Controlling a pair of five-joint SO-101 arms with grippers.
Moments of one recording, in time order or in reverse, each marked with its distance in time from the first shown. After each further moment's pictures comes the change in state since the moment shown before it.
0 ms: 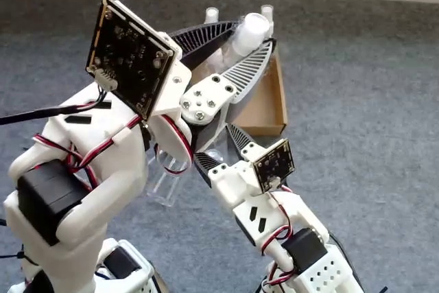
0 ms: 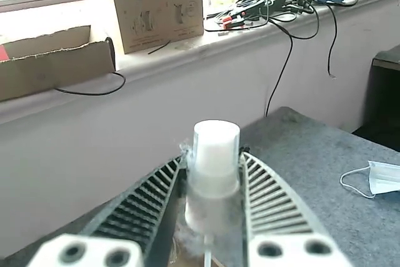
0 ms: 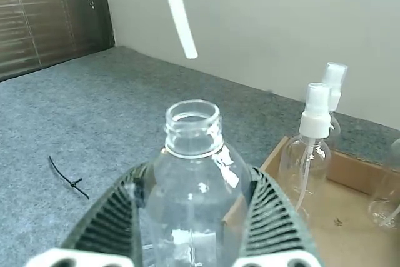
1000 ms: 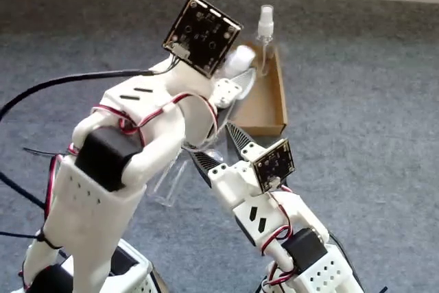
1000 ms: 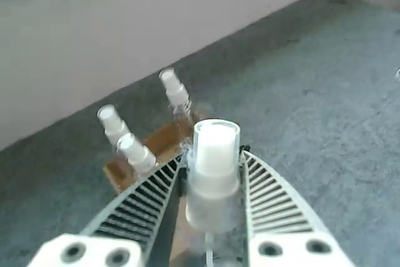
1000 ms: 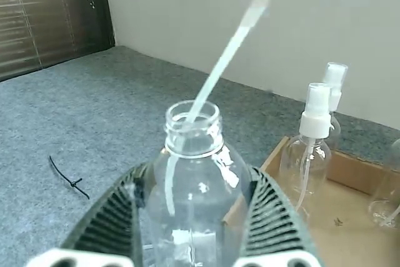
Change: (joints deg) left arm -7.5 -0.7 22.2 0.0 0.0; right arm 0.0 0.0 0.0 0.0 0.0
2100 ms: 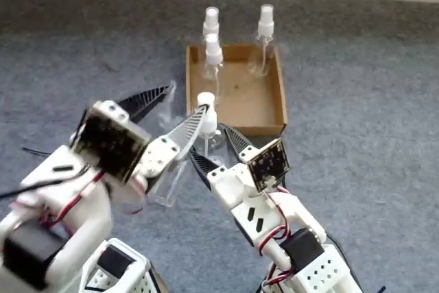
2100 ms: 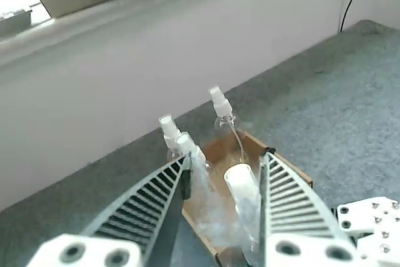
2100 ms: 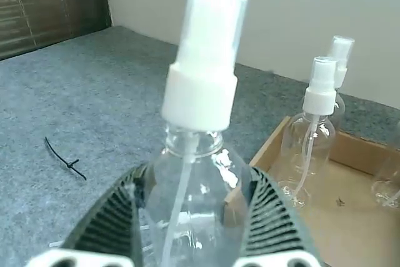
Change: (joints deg) left arm -4.7 -28.0 21.0 -0.9 -9.3; right arm 0.0 0.0 3.0 0.0 0.2
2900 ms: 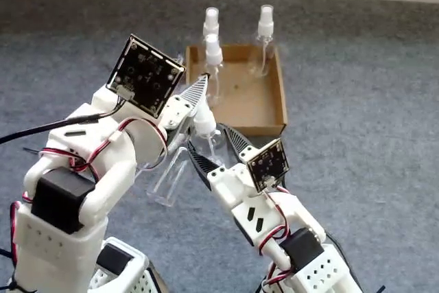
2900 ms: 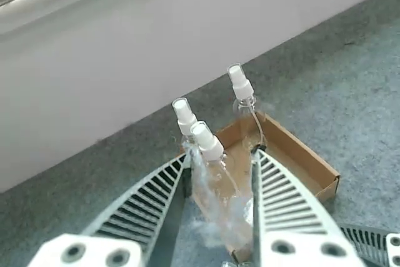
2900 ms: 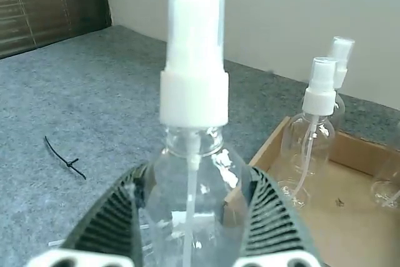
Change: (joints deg) left arm -4.6 11.0 -5.5 -2.6 0.0; right arm 0.0 0.0 0.0 0.0 0.3
